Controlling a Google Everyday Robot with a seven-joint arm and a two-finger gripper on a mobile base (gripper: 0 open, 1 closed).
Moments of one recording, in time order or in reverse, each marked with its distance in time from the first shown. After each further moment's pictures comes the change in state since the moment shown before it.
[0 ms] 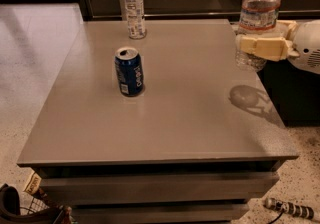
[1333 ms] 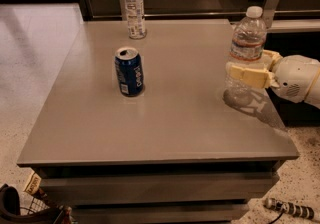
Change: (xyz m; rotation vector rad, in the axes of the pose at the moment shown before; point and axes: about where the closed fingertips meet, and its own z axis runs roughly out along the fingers) arm 0.064 0.006 0.011 -0.007 -0.070 -0.007
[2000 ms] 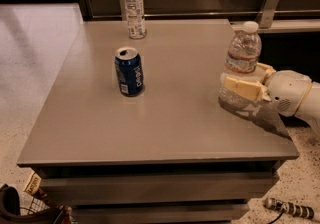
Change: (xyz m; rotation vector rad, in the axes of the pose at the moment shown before) arm 0.024 0.014 0.000 0.021 -0.038 0.035
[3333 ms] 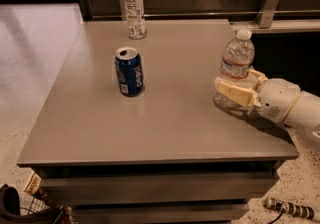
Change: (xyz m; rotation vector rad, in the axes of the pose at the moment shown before) arm 0.022 0.006 0.011 0.010 -0.025 0.041
